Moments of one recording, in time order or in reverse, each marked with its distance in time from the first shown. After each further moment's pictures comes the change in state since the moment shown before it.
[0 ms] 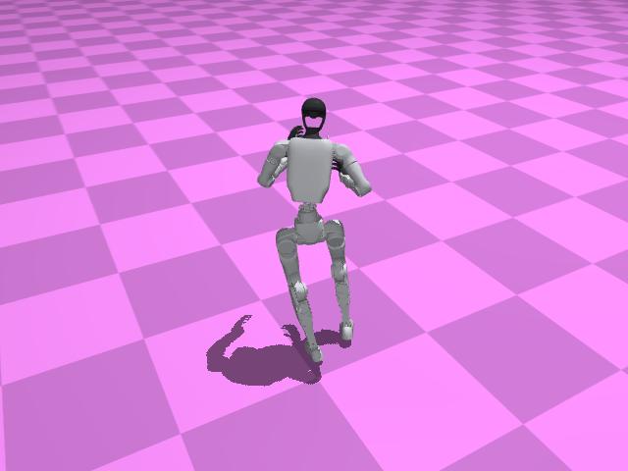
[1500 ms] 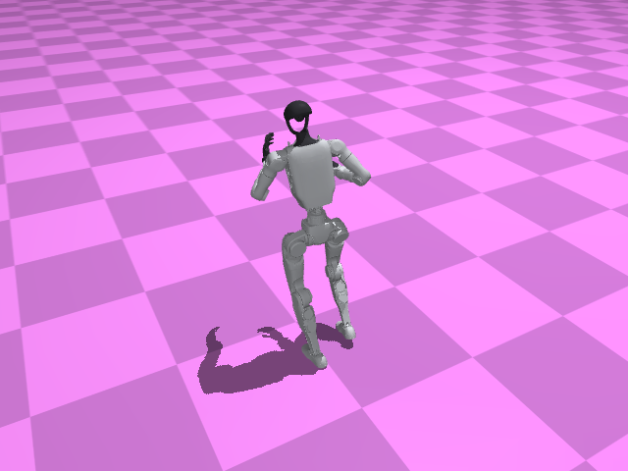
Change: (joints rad) left arm 0.038 0.086 -0.135 0.107 -0.063 0.030 0.023; right arm 0.164 0.079 -0.024 0.026 0.100 0.033 0.103; waist 0.096 -0.195 -0.107; left_leg 0.204 0.029 -0.118 -0.058 -0.077 0.019; right_leg 0.183 -0.016 -0.046 0.160 -0.147 -0.006
